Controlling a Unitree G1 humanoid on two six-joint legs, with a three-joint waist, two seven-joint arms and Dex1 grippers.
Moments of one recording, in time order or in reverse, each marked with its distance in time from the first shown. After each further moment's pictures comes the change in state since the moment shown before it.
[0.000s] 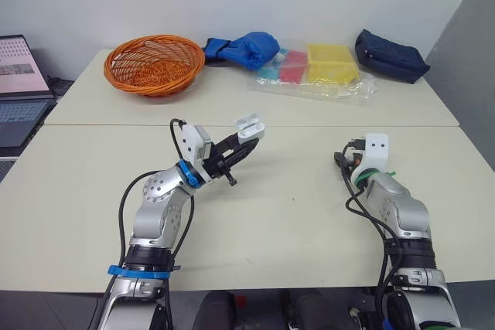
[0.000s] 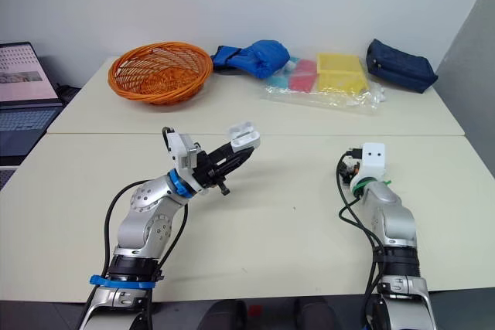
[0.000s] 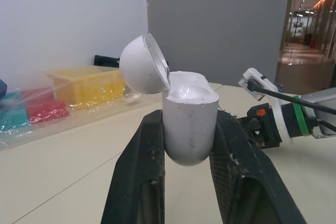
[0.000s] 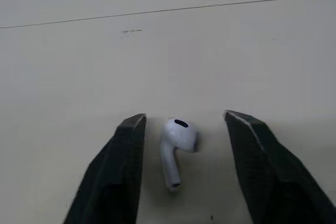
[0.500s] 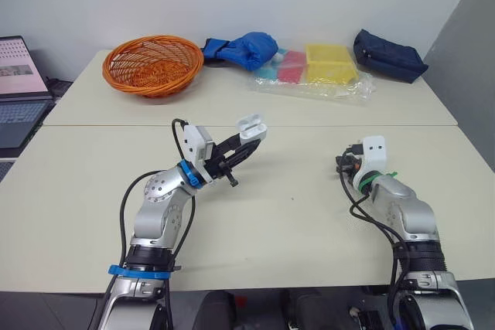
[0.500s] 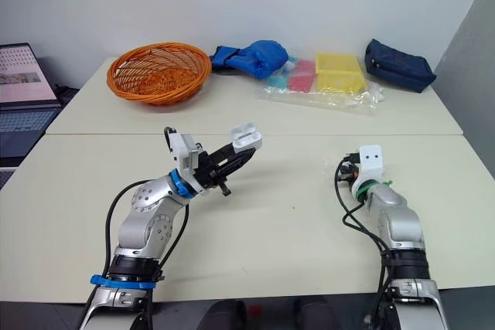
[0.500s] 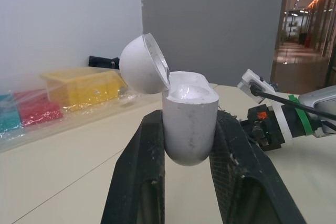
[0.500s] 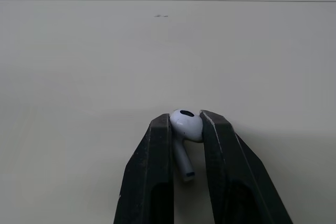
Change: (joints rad) left arm 0.000 -0.001 -0.006 -0.001 0.000 -0.005 -0.009; right arm 0.011 -0.146 0.078 0.005 0.034 -0.002 0.258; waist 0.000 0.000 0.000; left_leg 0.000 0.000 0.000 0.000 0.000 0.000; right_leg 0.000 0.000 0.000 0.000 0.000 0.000
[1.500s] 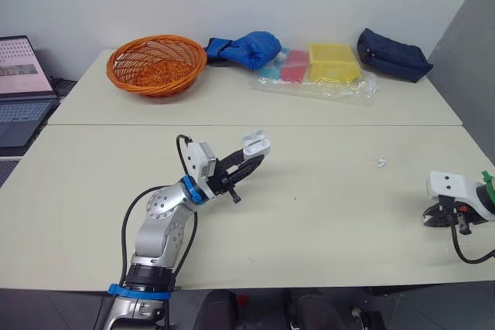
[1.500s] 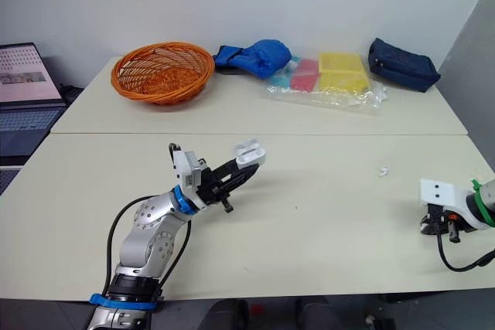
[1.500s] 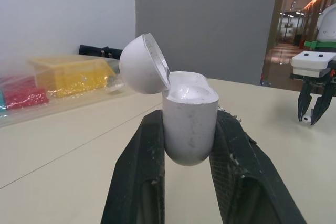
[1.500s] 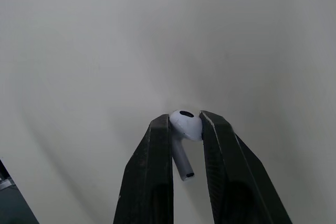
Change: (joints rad) left arm 0.118 -0.019 -0.027 -0.090 -0.002 -0.002 0.010; right arm 0.077 -0.879 0.289 0.209 -0.241 -0.429 1.026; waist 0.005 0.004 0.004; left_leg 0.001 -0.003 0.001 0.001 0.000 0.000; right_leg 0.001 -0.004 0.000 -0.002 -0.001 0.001
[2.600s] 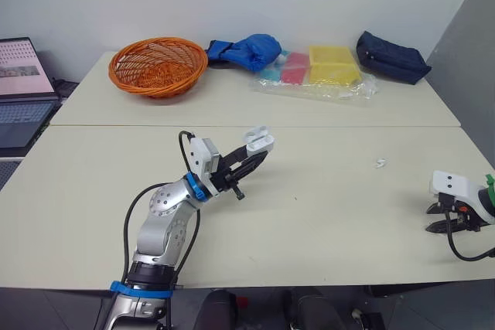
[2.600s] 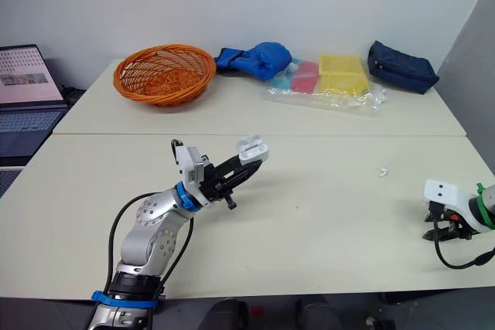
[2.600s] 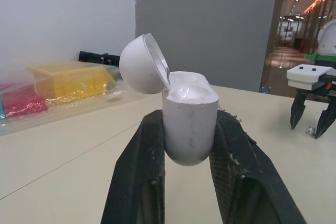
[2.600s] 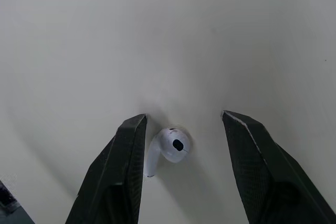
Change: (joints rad) left arm -0.015 -0.006 -0.011 -0.030 -0.006 0.045 0.029; right arm -0.006 0.041 -0.025 0.025 -0.021 0.147 -0.026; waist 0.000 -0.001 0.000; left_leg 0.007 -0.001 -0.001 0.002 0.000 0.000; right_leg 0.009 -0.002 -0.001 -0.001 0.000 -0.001
